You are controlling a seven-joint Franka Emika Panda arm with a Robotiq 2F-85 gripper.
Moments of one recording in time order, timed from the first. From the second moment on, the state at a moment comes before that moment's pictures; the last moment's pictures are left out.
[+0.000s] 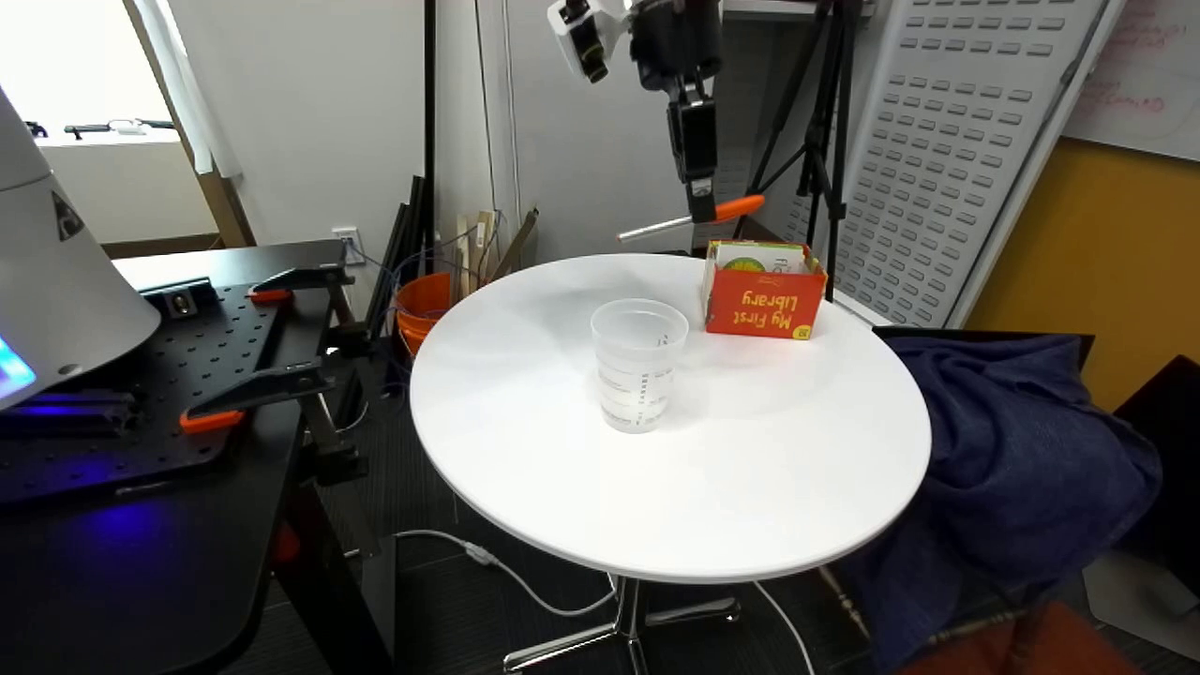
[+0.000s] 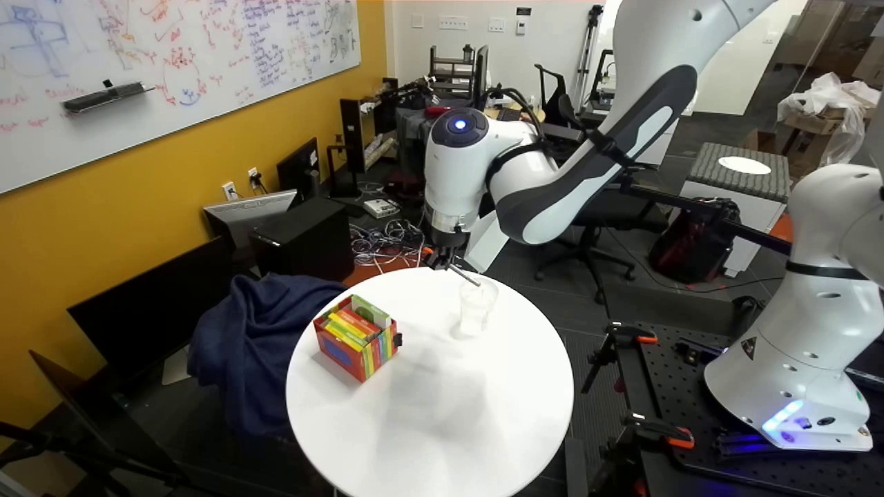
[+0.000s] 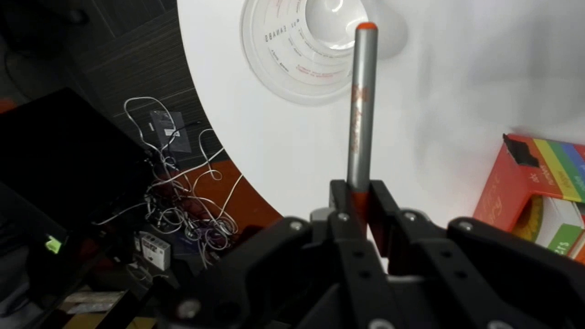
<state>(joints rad) 0.13 0.29 -0.22 -2.21 -0.62 2.55 0.80</state>
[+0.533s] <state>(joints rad) 0.14 0.28 -0.22 -2.25 -0.93 2.52 1.23</state>
